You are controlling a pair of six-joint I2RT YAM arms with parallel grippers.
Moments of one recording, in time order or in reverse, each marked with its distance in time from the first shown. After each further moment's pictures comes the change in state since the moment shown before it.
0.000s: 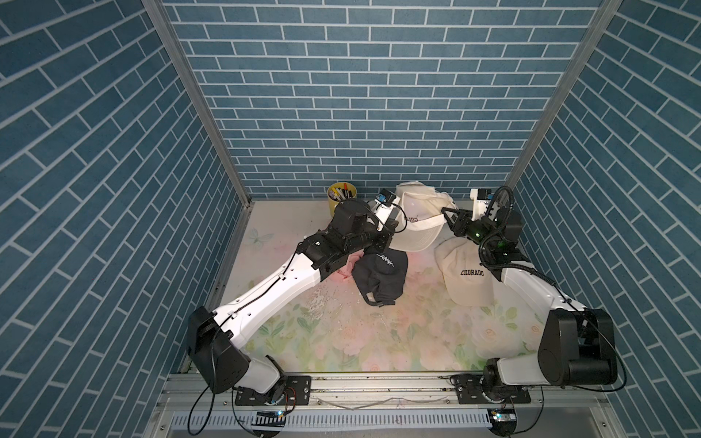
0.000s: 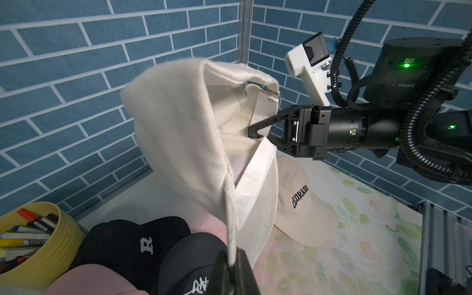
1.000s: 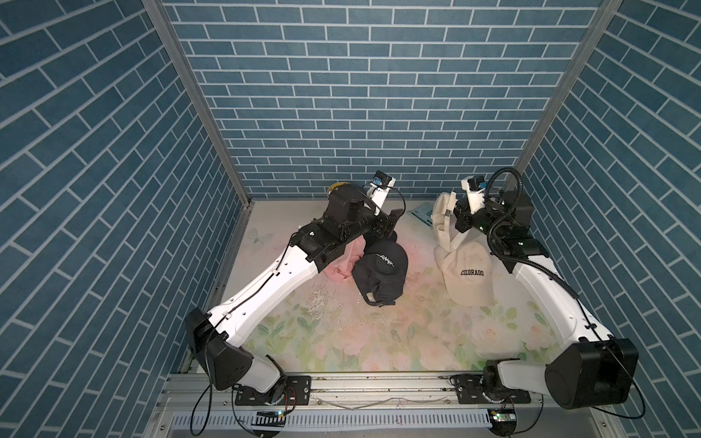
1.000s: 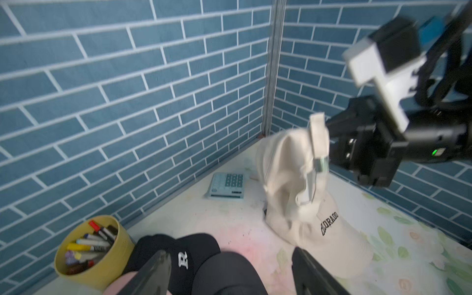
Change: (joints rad) left arm 0.015 0.033 0.203 -0.061 -0.108 0.055; right arm 0.073 -0.108 0.259 -0.503 0.102 -0.584
